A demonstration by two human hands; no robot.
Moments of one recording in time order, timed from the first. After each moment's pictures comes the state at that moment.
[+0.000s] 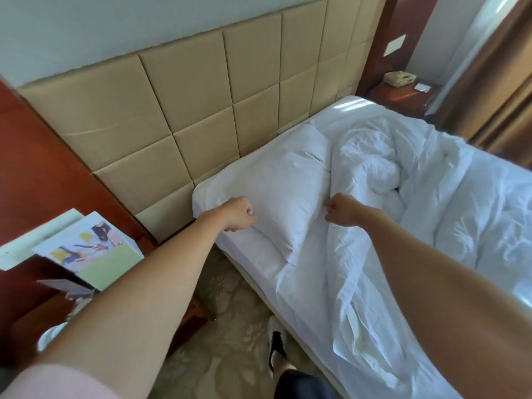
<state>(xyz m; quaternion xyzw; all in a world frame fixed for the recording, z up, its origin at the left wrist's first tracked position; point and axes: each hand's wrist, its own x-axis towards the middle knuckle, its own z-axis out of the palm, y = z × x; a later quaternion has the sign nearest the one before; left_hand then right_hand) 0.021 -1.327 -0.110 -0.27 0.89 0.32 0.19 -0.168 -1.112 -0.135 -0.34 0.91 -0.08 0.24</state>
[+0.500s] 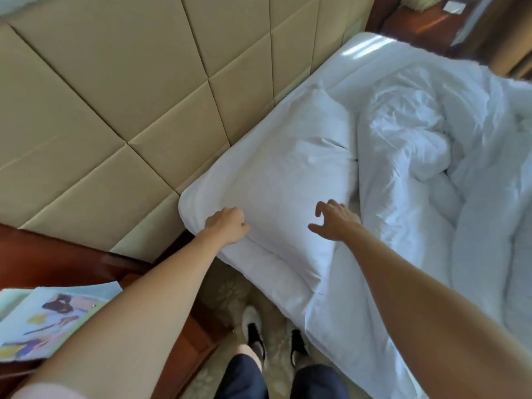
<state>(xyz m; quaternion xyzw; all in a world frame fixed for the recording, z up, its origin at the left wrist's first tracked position) -0.134 -1.496 -0.259 -0.27 0.91 0.18 0.25 -0.275 -1.271 -0.292 -0.26 0.92 -0.05 0.28</state>
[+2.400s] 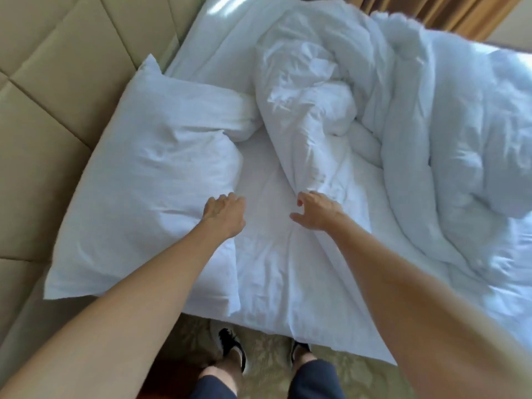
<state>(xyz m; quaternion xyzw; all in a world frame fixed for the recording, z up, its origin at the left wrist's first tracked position) -0.298 -1.443 -0.368 0.09 0.96 -0.02 0.25 -0.321 -1.220 -0.372 -0.04 0.96 -0.07 0.28</state>
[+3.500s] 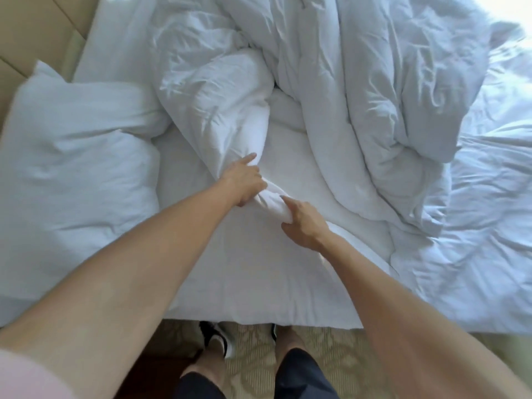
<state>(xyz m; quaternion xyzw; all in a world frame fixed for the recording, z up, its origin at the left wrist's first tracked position) -0.354 -1.179 -0.354 0.46 0.81 -0.30 0.21 -0.240 -1.027 -0.378 0.01 0.93 -0.30 0.22</state>
